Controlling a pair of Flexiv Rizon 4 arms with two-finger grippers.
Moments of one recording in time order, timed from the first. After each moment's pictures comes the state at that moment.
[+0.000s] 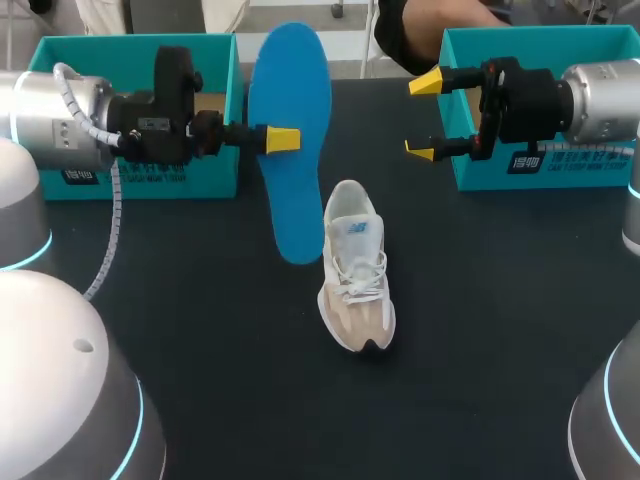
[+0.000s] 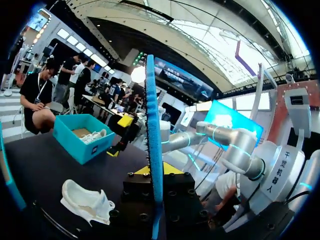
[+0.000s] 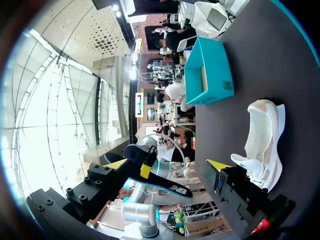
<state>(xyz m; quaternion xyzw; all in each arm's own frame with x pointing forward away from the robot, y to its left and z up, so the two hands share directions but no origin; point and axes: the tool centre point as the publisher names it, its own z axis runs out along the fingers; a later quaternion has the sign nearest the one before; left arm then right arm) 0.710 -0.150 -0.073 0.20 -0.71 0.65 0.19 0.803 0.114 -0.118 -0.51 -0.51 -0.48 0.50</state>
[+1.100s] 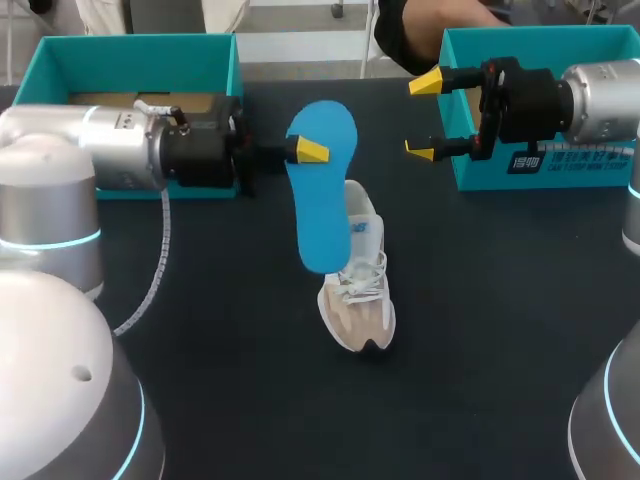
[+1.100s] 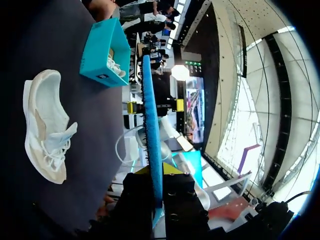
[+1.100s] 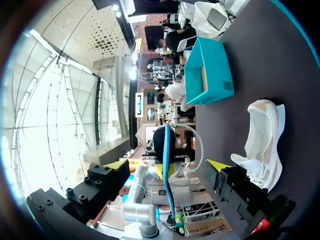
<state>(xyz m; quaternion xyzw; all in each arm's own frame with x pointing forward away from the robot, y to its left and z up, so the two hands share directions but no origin) 0.733 -0.182 -0.119 0.45 -0.53 0.49 0.53 0.803 0.114 -0.118 -0.51 -0.51 -0.48 0.50</state>
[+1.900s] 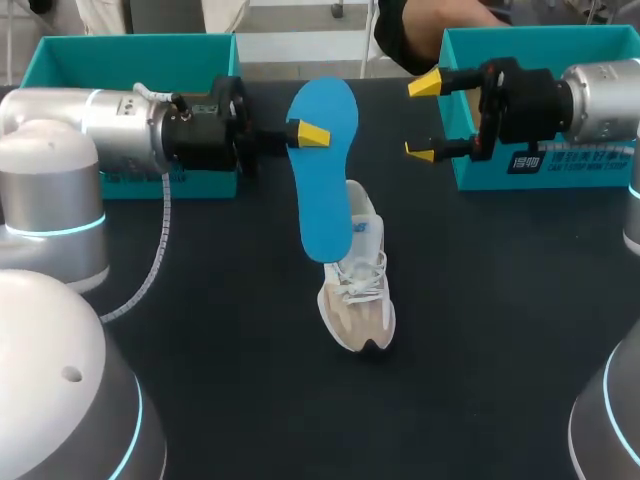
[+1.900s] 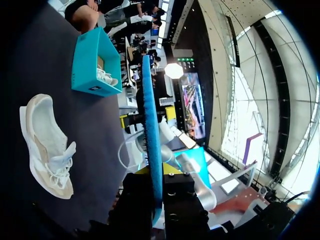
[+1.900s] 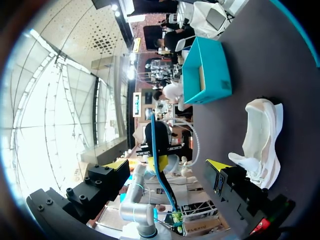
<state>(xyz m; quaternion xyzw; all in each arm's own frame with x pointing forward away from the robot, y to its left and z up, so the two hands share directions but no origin) 0.749 -0.183 -0.112 0.42 -0.55 0.51 0.50 0.799 0.117 -0.120 -0.52 -0.53 -0.47 0.49</state>
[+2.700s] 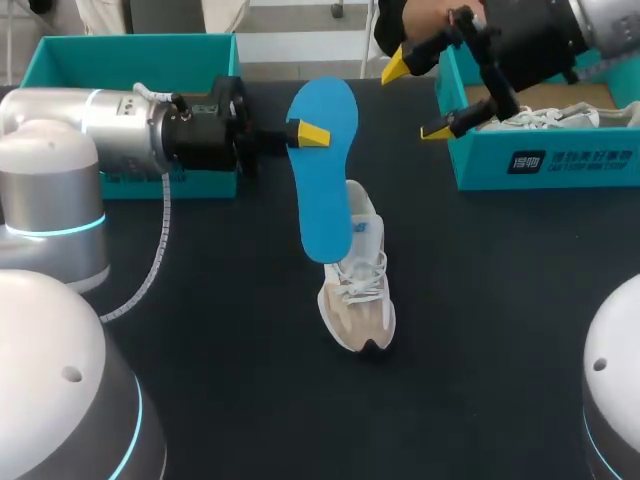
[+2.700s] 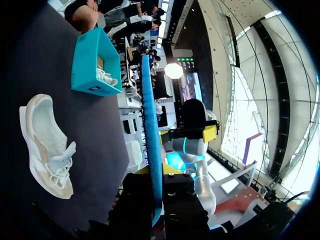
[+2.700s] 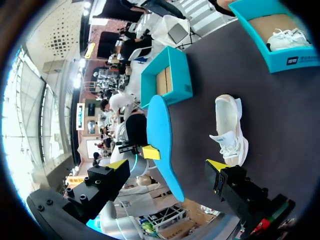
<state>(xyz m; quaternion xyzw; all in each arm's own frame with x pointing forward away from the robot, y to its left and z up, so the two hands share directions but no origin) 0.749 -0.183 -0.112 0.42 -0.55 0.51 0.50 0.756 0.133 -0.060 -0.67 -0.60 -0.33 0.31</state>
